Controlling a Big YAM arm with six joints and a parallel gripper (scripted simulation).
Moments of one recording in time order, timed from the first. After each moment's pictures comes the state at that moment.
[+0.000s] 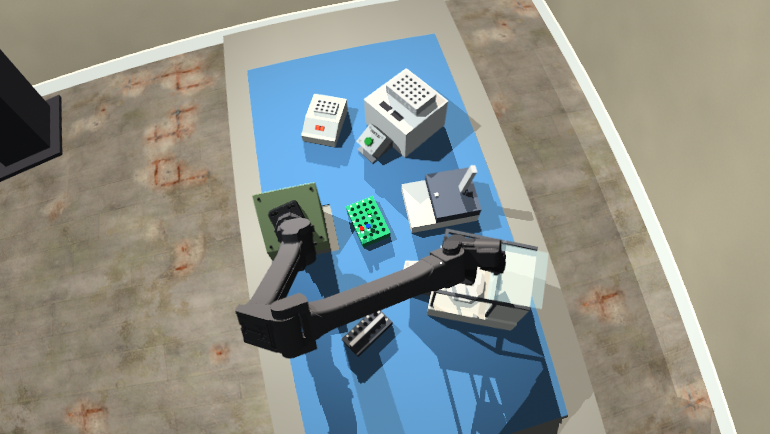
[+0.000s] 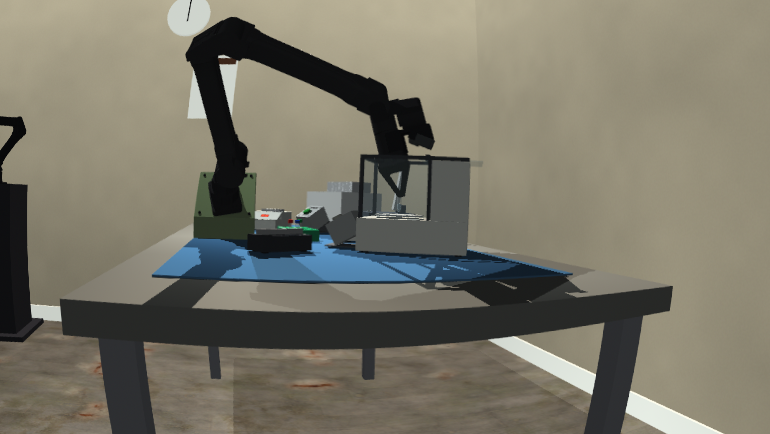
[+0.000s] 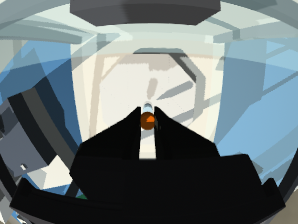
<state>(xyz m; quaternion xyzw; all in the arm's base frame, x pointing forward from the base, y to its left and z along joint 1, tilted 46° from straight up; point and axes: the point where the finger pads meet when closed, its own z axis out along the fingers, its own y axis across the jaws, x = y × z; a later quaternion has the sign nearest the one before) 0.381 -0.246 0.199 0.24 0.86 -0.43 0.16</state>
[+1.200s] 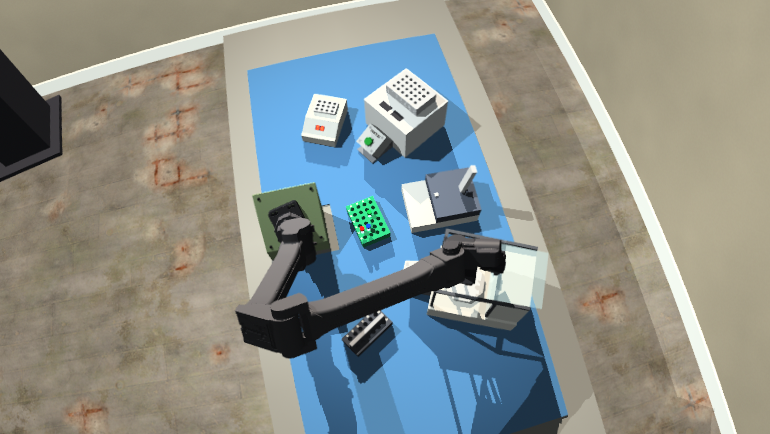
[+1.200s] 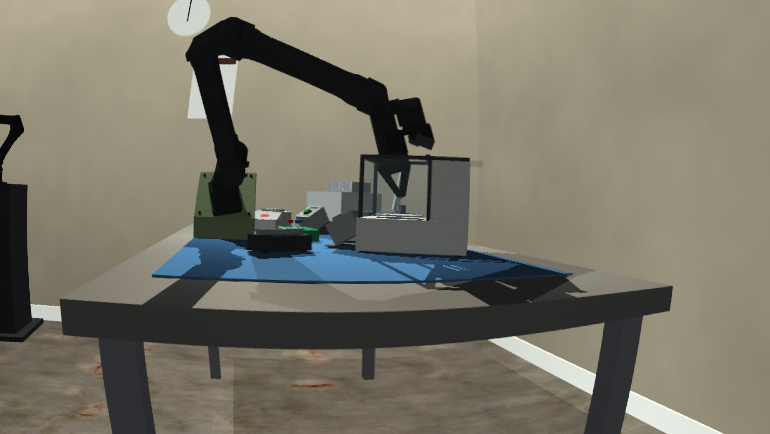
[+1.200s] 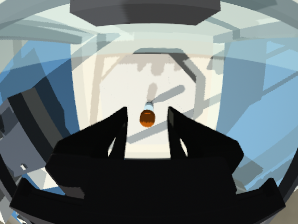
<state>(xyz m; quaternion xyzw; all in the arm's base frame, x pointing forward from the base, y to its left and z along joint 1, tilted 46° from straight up) 0.381 -0.246 0.199 0.24 0.86 -0.43 0.16</state>
